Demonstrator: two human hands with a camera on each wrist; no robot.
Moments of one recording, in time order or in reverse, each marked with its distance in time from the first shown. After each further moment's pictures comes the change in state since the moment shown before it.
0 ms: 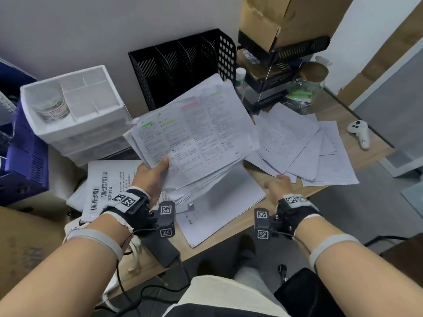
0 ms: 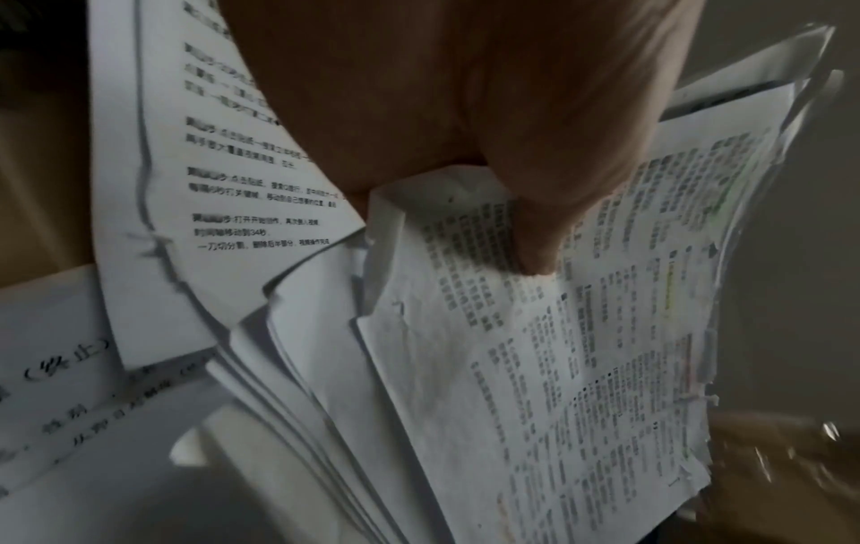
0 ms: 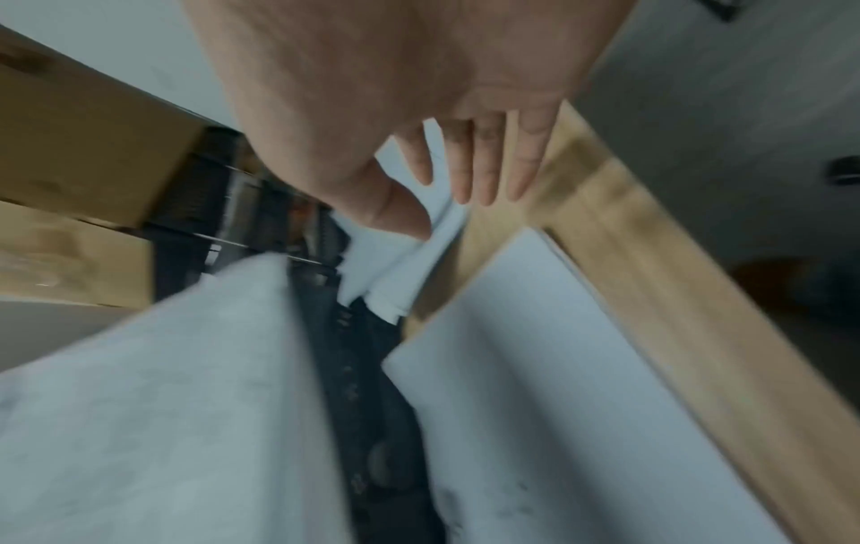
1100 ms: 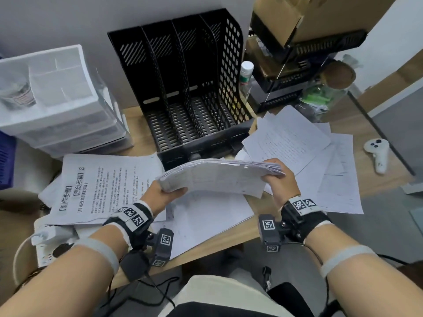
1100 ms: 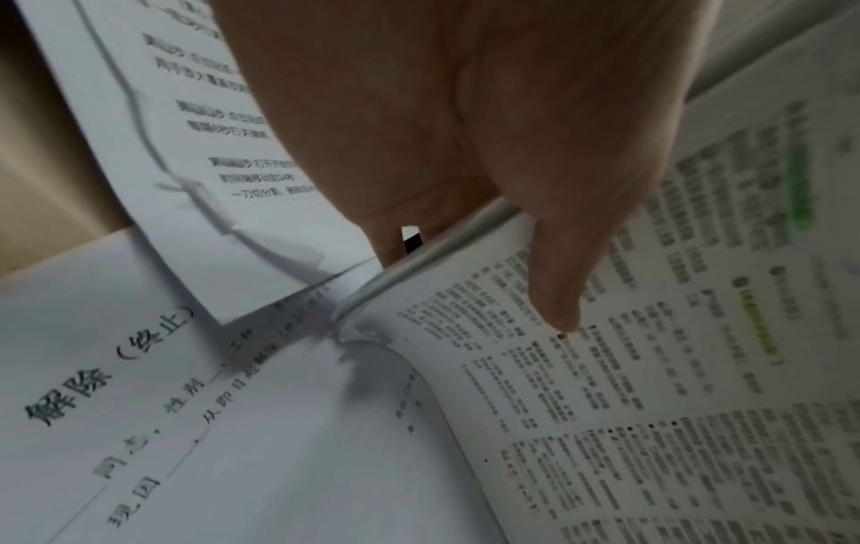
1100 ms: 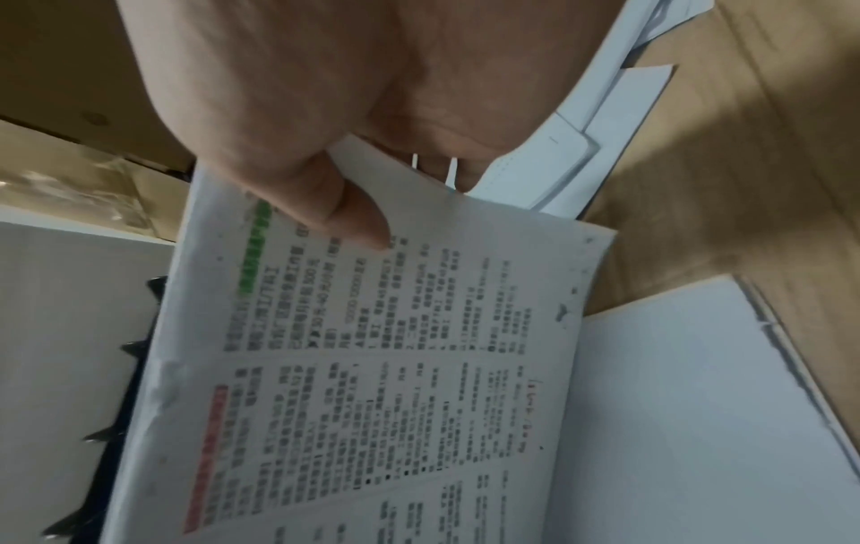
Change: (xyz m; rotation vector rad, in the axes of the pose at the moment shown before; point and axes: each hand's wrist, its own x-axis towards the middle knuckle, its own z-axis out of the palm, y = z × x) left_hand 0.027 -0.060 0.043 0.515 -0.147 -0.063; right_hand 0.056 -0.061 -0.042 0.054 -0.155 -0.553
